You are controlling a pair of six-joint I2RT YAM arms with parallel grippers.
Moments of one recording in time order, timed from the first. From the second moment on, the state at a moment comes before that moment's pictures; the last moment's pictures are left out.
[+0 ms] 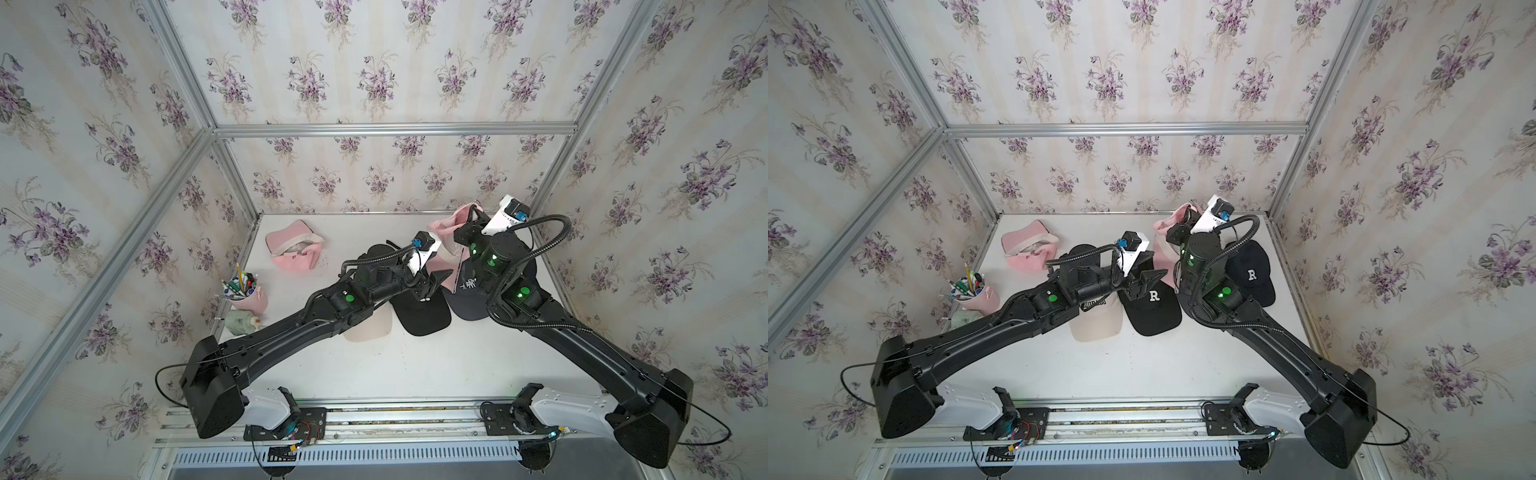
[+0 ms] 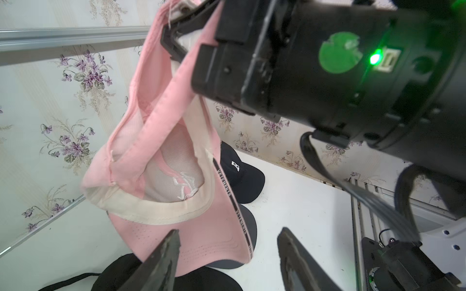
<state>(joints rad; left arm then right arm) -0.86 1.42 1.15 0.13 0.16 -0.01 0.71 1.19 1.10 0.18 0.71 0.48</state>
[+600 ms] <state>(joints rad) -0.87 1.64 1.18 0.35 0.11 -0.08 0.77 1.25 1.20 0.09 0.86 0.56</state>
